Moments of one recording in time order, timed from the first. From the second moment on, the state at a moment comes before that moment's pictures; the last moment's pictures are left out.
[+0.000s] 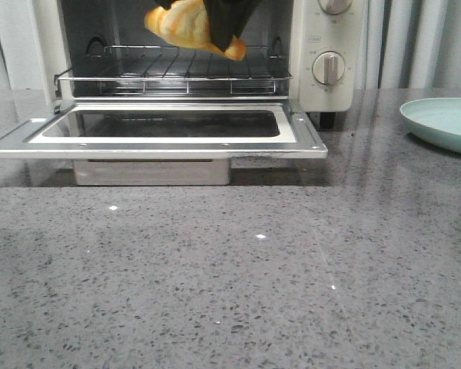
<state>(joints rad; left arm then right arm) -0.49 0.64 -0.85 -0.40 0.59 0.31 0.62 1.94 -1.93 -0.31 1.02 -0.04</state>
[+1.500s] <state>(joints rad) -0.49 0.36 -0.75 -0.03 0.48 0.10 0.81 1.27 -1.28 -0.21 0.75 0.08</state>
